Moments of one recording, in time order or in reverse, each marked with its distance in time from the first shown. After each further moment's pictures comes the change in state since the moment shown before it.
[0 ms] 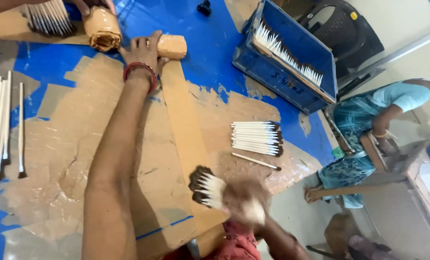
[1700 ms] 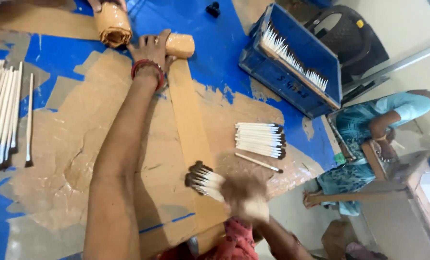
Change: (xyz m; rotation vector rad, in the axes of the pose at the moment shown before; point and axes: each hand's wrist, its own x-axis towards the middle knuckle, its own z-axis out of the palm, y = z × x) left_hand -0.004 0.002 -0.007 -0.014 0.007 -0.024; right_hand -0.005 0.032 -0.004 -0.104 -0.131 0.117
